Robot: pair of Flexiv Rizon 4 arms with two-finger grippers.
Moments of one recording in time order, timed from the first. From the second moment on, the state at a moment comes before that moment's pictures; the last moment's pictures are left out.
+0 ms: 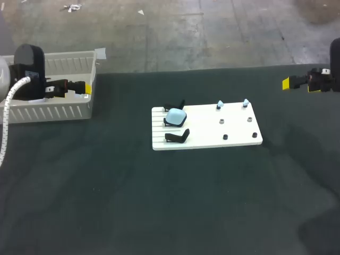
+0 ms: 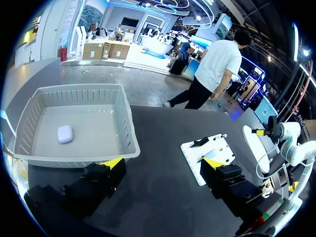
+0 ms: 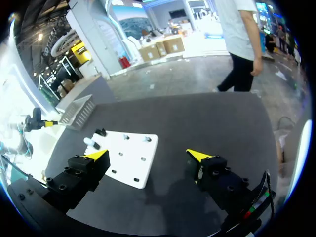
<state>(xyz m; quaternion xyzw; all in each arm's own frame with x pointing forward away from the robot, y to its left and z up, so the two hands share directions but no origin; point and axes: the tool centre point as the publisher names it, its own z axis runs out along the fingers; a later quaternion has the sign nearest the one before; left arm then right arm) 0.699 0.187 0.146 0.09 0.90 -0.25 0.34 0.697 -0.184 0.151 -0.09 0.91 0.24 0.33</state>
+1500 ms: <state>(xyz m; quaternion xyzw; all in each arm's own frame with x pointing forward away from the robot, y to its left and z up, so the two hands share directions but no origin) 0.692 0.160 0.159 0.46 0.73 -0.27 0.43 0.697 -0.184 0.151 -0.09 0.91 0.24 0.33</state>
